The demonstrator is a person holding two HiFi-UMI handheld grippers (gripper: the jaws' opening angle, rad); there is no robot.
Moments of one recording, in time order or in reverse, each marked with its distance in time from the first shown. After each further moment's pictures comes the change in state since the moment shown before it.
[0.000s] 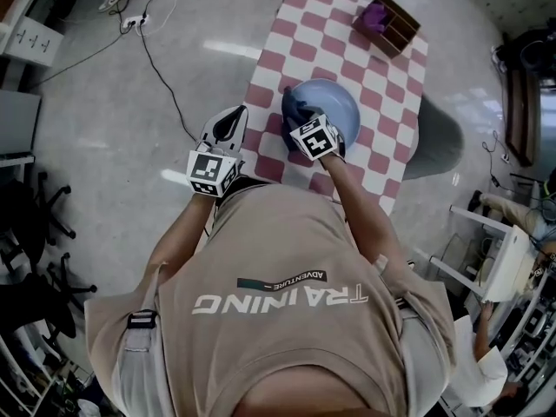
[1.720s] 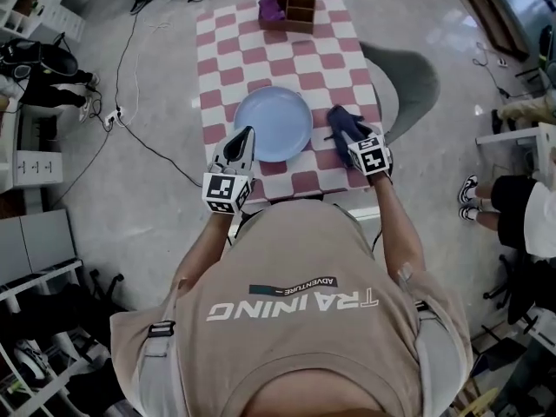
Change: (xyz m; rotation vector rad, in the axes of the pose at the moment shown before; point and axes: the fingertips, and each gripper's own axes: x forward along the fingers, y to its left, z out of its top) left arm 0.078 -0.165 0.001 0.148 0.069 -0.306; right arm -0.174 -0.128 -0.249 0.493 -0.101 -0.396
